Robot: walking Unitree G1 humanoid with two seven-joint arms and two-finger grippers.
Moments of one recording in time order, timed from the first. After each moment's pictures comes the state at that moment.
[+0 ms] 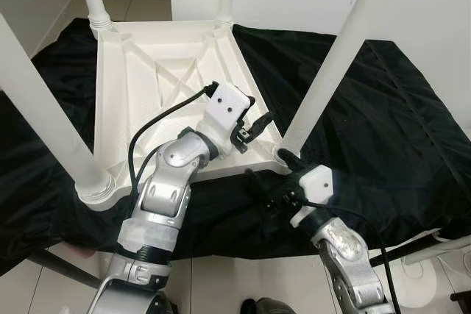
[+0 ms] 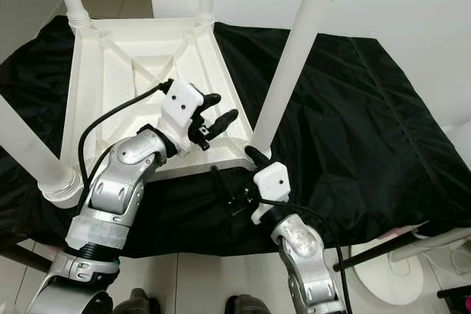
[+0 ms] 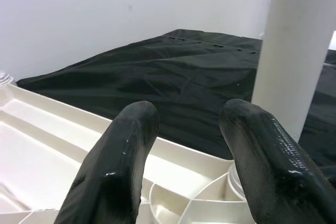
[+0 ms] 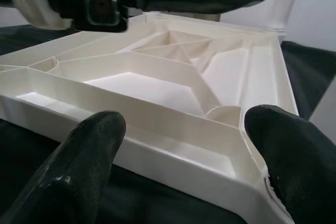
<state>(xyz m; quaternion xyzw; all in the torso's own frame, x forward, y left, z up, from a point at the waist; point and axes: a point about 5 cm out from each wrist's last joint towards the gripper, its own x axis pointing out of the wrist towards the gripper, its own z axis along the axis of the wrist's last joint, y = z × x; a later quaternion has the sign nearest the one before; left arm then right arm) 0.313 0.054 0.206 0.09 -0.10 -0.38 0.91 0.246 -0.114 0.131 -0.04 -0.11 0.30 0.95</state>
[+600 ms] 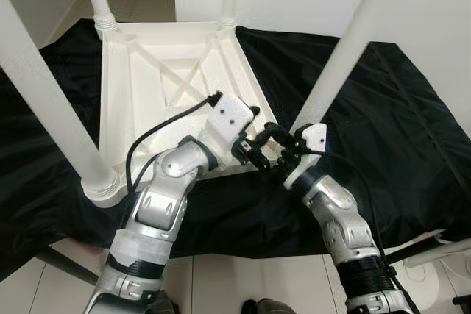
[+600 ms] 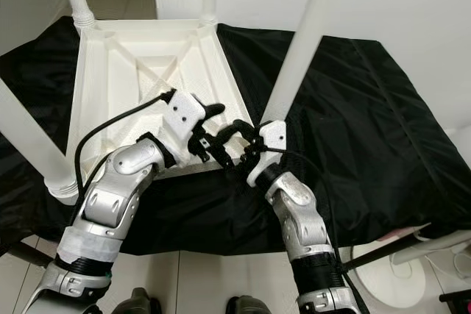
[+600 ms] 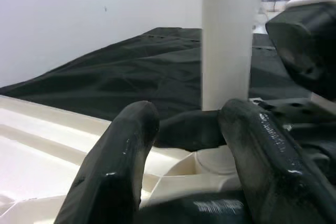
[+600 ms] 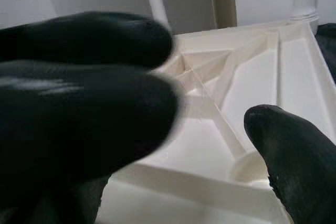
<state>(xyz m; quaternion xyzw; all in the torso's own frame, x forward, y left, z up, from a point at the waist) 0.286 0.048 0.201 0.11 -0.10 -0.44 0.88 0.306 -0.110 0.146 0.12 -0.08 0.33 0.93</state>
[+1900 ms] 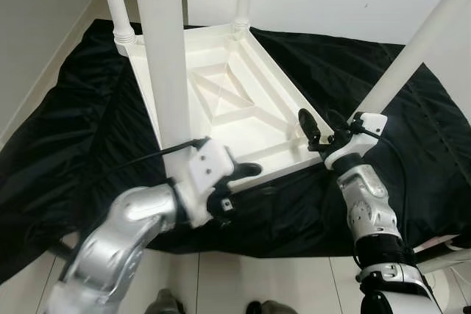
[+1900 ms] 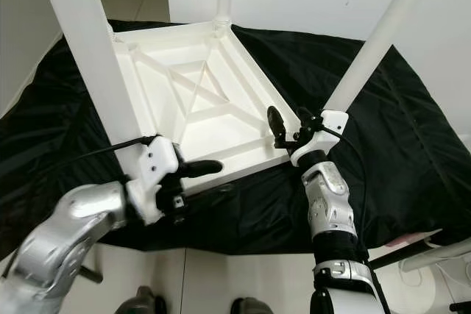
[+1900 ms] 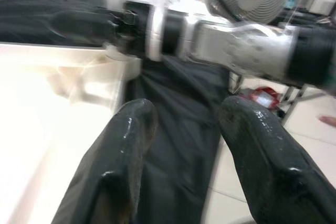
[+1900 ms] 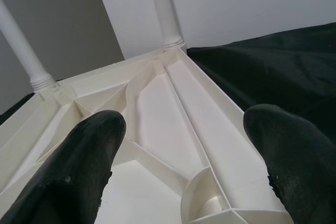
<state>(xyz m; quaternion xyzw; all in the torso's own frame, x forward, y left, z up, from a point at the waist) 0.205 0.089 0.188 0.06 0.01 -0.59 0.80 0.332 -0.193 0.146 0.13 -0.11 0.12 0.98</state>
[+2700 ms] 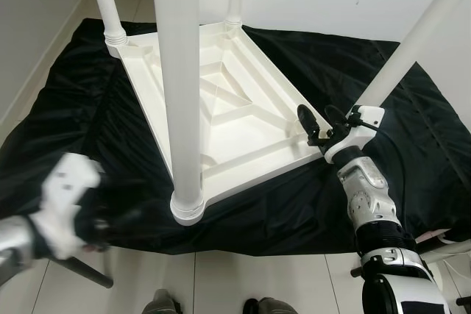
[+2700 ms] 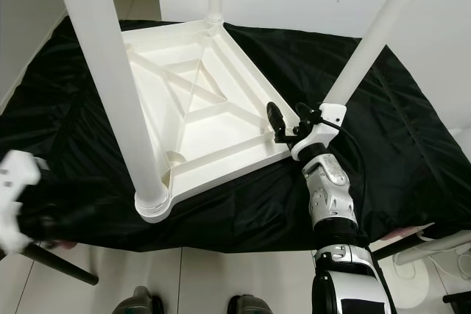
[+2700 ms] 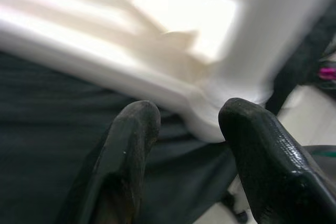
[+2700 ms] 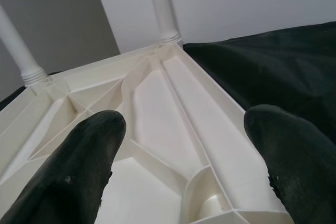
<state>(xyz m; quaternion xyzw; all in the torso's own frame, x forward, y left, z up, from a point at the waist) 0.185 0.244 0.200 0.11 0.14 -0.38 0.91 0.344 -0.188 0.147 0.12 -0.10 0.15 0.98</state>
